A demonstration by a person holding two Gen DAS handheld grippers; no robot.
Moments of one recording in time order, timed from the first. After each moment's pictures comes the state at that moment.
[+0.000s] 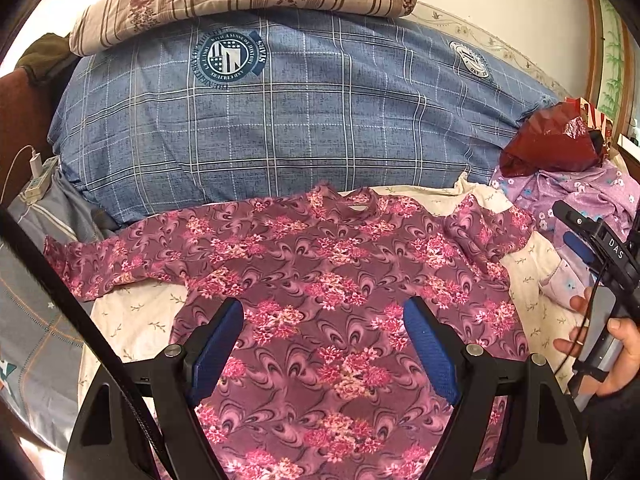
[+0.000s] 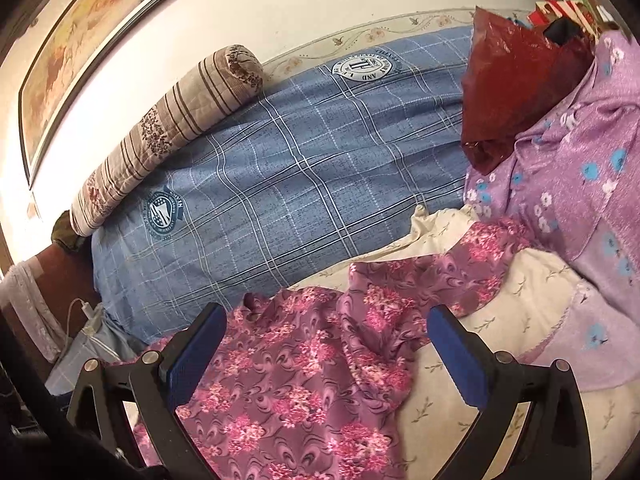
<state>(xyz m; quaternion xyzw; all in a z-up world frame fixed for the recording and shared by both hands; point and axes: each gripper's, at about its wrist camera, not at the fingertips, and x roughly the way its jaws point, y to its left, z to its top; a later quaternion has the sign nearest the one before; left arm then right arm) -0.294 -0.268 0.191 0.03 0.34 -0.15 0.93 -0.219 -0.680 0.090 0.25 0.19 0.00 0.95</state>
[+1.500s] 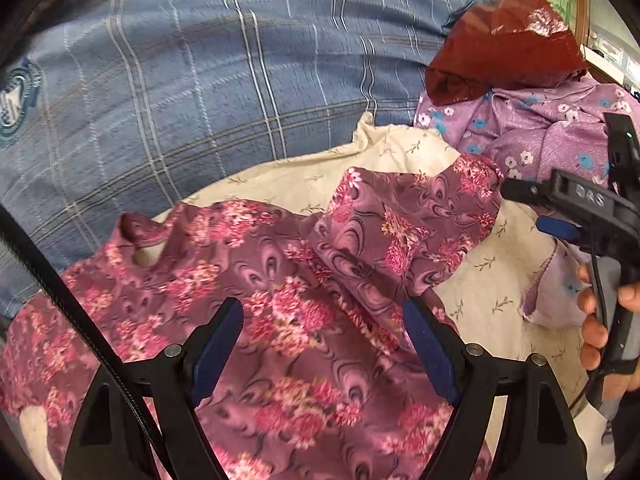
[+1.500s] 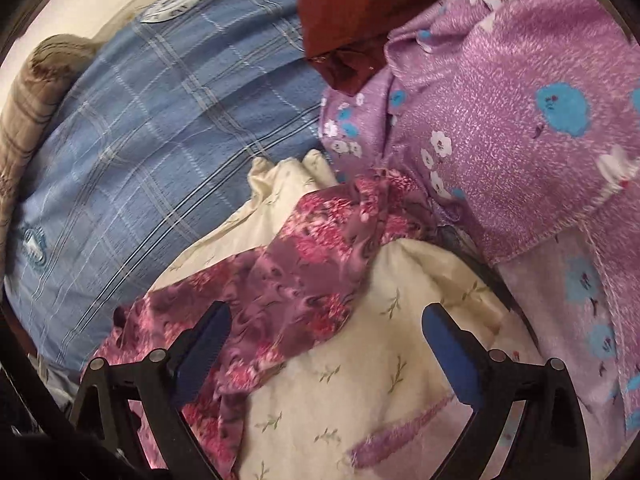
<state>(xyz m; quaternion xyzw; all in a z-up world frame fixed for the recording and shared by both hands) -0.129 -0.521 0.110 0.12 0.41 -0.26 0.87 -0.125 -0.828 0.017 0.32 0.38 -0.14 0.86</state>
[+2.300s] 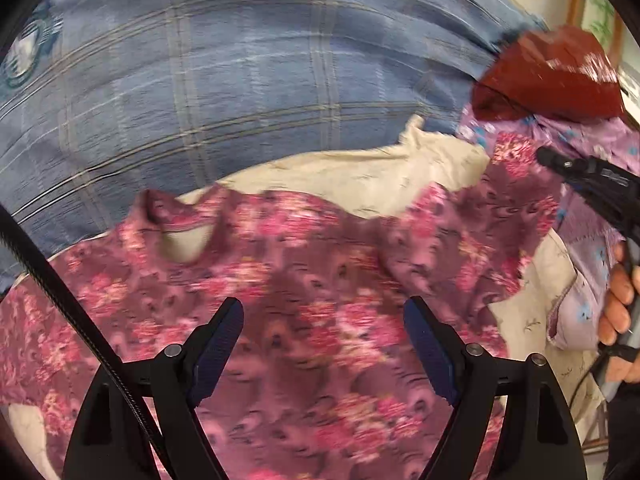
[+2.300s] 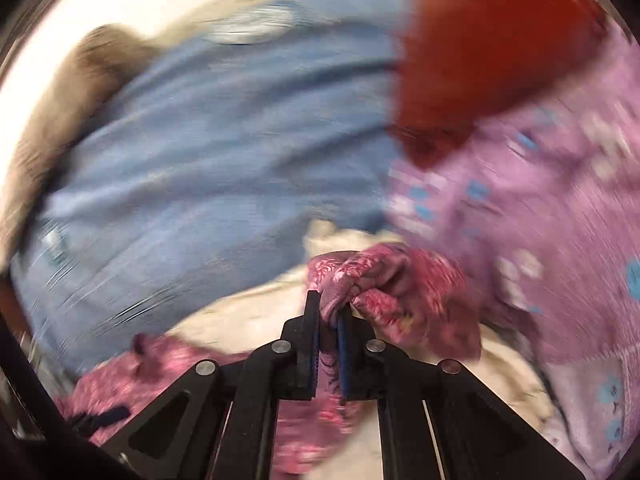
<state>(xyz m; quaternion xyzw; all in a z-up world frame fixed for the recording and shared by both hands) -0.078 -0.473 0.101 0.07 0.44 -0.23 0.87 -0.081 -0.791 0.065 0.23 0.29 -0.07 0.93</state>
